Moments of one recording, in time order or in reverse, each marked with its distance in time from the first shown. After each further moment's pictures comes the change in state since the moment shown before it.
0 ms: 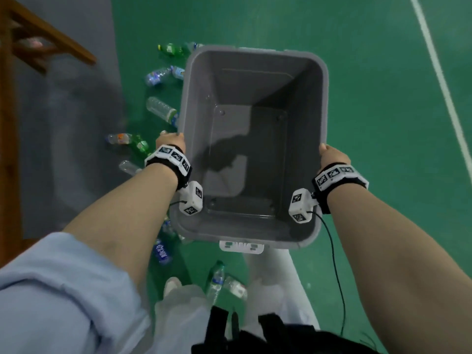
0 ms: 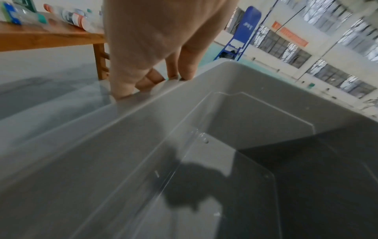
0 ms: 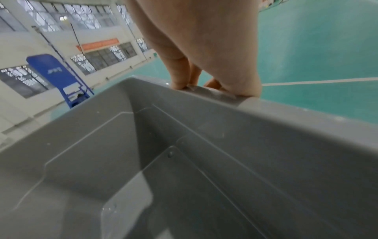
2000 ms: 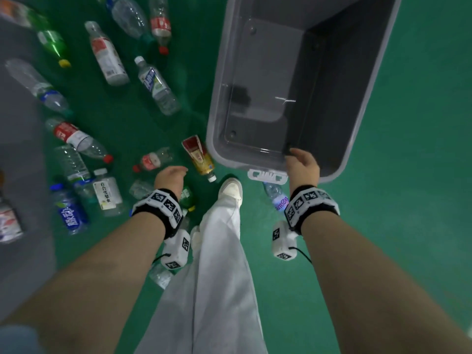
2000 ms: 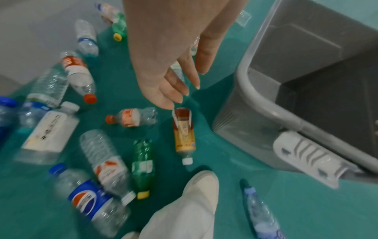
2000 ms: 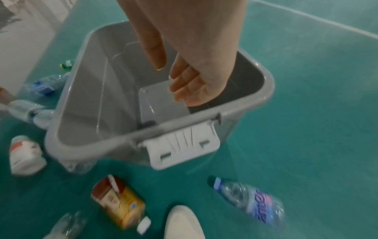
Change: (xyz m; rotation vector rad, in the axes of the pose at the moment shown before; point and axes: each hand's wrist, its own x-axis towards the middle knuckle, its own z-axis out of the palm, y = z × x) left_hand 0.207 0.166 0.353 -1.278 -0.107 -0.732; right_hand 0.335 0.120 0.163 -0.107 -0.244 -0.009
